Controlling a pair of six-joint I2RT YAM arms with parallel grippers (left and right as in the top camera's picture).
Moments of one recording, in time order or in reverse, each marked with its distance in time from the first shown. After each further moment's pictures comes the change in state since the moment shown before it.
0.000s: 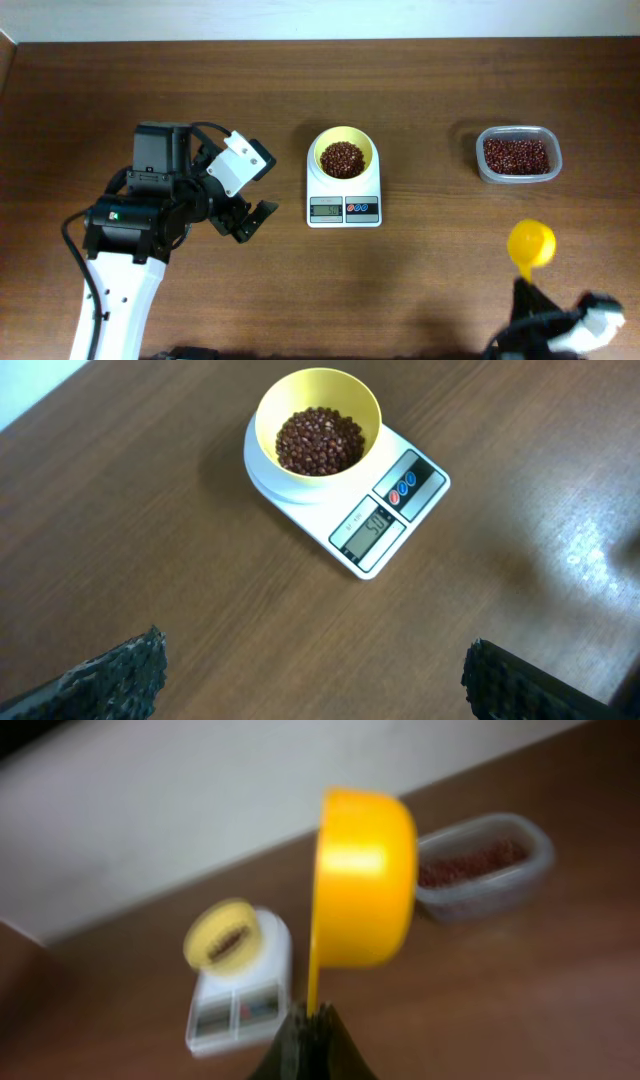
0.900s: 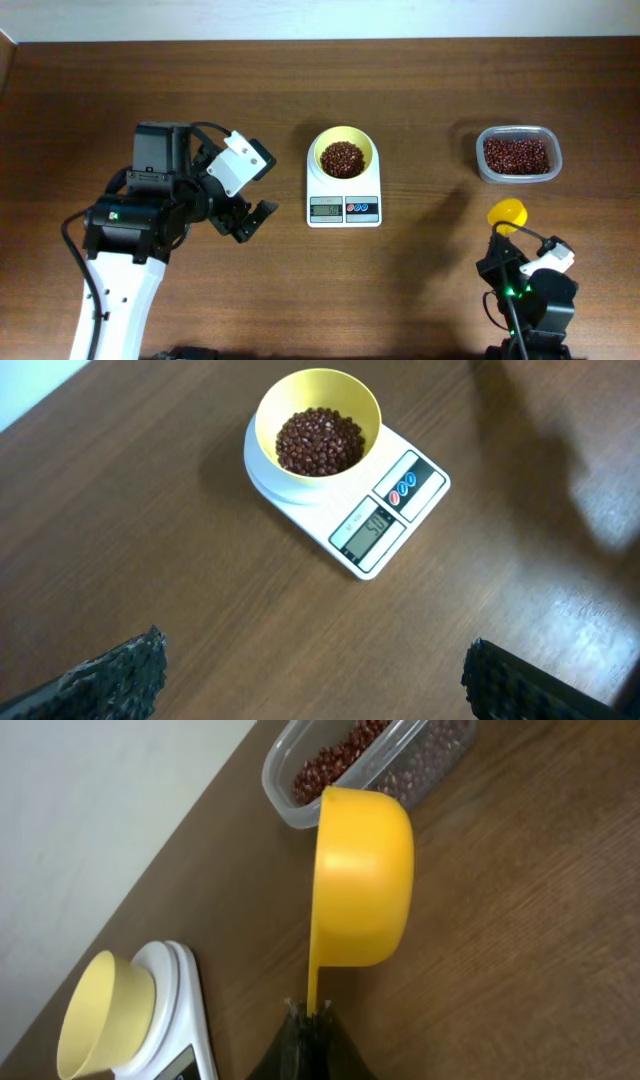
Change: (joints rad) left arm 0.000 0.000 0.000 0.000 0.000 0.000; right arm 0.000 0.285 -0.544 0.613 0.140 0.375
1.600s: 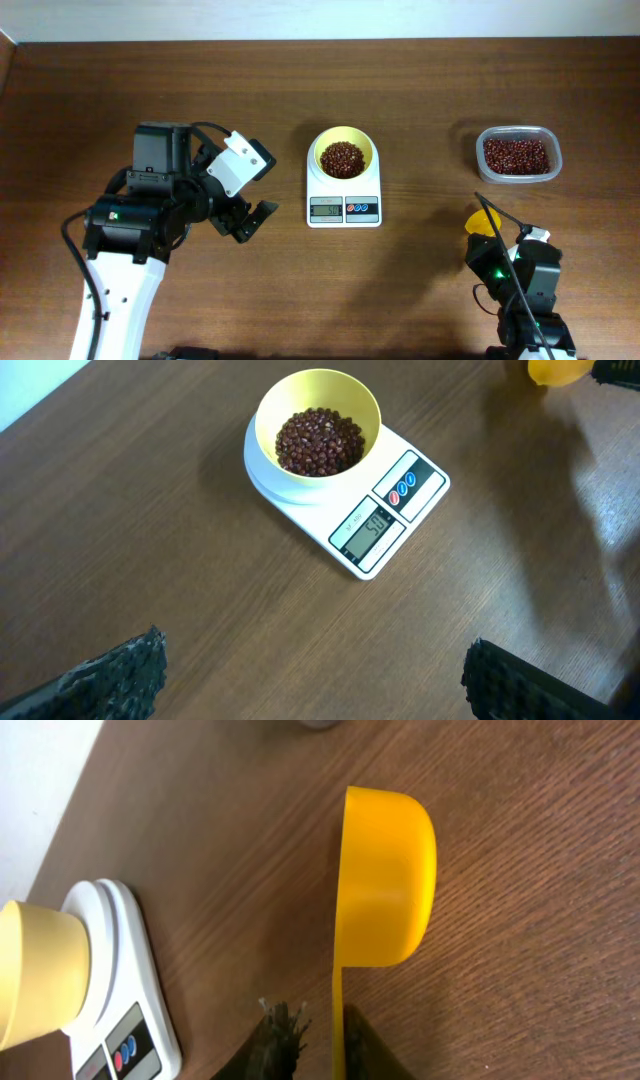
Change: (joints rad) left arm 0.000 0.000 0.000 0.001 0.000 0.000; right arm 0.000 0.427 -0.002 0.191 -0.115 0.001
